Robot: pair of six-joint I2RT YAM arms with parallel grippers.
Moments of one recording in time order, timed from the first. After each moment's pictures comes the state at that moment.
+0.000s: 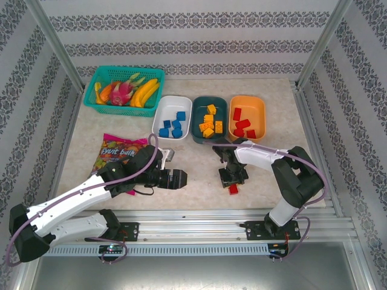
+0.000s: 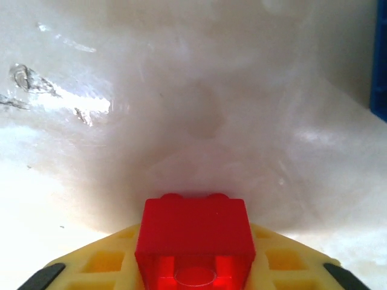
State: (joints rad) left arm -0.86 1.00 0.84 -0.66 0.21 -0.77; right arm 0.60 1.65 0.92 -0.97 -0.06 0.45
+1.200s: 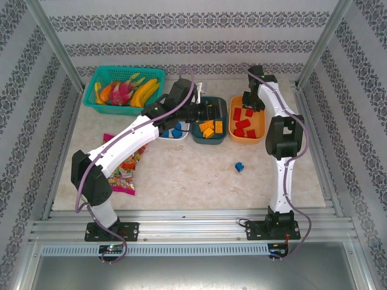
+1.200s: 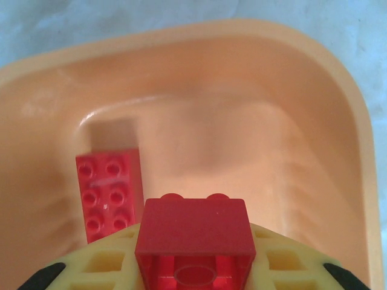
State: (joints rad) left arm -0.67 1.76 1.71 -0.49 0.27 -0.76; right arm 0.05 2.38 2.20 -1.08 0.07 0.39
